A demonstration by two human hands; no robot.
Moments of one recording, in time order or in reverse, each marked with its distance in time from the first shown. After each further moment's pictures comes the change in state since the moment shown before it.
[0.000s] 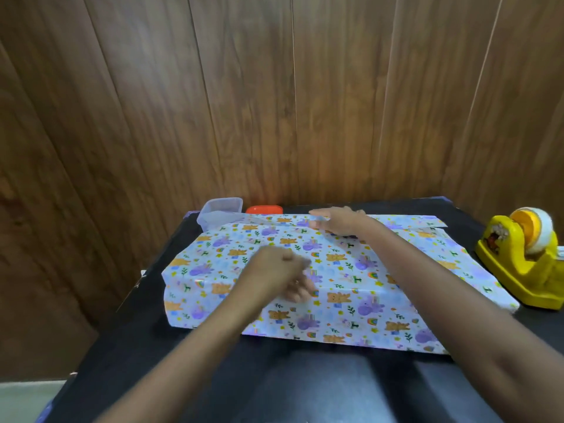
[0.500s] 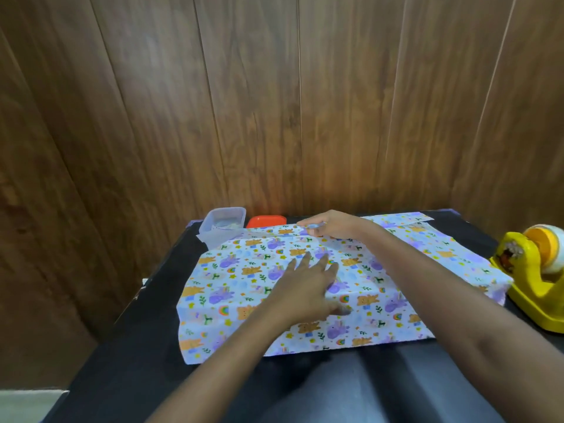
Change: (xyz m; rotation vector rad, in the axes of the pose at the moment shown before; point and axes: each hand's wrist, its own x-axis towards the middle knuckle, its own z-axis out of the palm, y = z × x) left_hand 0.060 -0.018 0.030 1.067 -0.265 0.288; right_hand 0.023 0.000 -0.011 0.288 -0.051 -0.275
